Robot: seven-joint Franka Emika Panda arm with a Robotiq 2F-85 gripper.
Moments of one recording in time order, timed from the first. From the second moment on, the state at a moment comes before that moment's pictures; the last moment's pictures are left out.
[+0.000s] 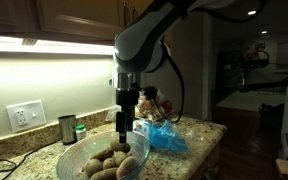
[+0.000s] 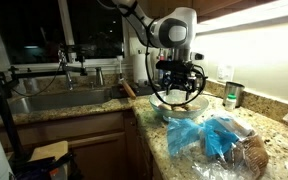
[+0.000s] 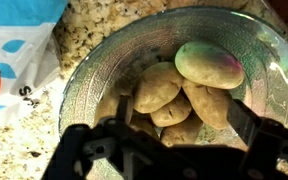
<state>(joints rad) -0.01 0.25 0.10 -1.99 0.10 2.33 -0.41</state>
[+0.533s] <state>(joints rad) -0.02 0.23 0.08 -1.99 0.09 2.27 -0.41</state>
